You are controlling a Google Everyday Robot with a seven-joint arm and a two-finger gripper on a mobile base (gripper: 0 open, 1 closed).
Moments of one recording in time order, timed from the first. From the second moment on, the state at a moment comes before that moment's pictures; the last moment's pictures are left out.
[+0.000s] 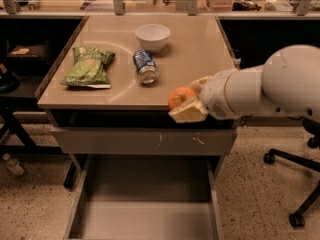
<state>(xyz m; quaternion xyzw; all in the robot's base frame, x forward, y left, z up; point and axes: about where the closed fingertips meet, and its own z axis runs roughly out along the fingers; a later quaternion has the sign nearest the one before) 0.519 -0.071 0.866 -0.47 0.77 0.09 0.43</state>
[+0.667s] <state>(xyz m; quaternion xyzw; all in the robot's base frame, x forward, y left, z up) 0.594 -0.091 0.892 -0.46 0.79 0.08 0.39</state>
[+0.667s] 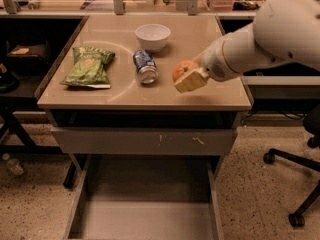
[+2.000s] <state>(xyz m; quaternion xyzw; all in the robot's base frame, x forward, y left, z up) 0.693 -0.137 0.843 -0.43 0.86 0.11 0.24</state>
